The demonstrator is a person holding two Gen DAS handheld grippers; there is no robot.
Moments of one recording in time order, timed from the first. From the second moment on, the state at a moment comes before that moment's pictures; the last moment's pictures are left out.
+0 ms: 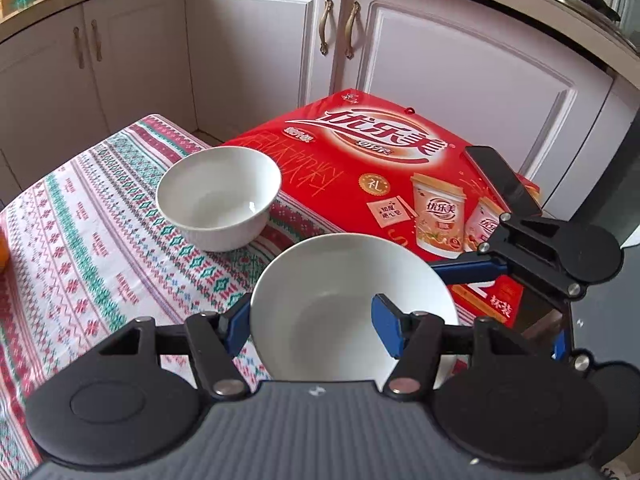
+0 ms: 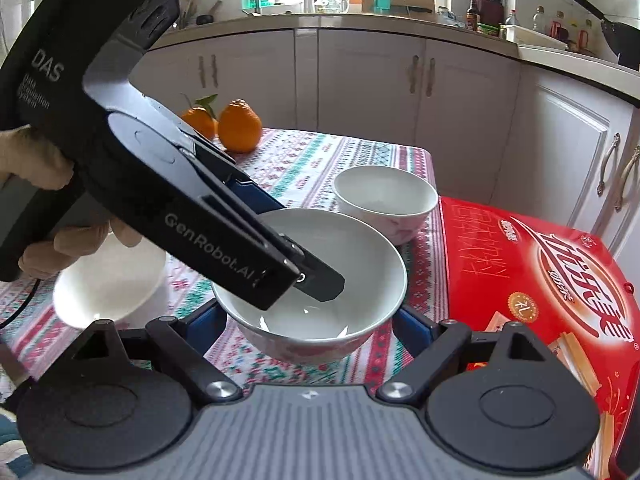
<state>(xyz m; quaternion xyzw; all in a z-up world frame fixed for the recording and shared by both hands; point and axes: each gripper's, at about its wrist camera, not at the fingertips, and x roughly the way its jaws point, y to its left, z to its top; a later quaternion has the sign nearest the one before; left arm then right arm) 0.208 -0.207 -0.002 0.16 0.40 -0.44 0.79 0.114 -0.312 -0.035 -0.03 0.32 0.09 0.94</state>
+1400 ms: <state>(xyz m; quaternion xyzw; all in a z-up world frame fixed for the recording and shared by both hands) 0.162 -0.054 0.015 0.07 0.39 -0.32 0.86 0.119 -0.196 -0.014 -0.11 0.32 0.25 0.91</state>
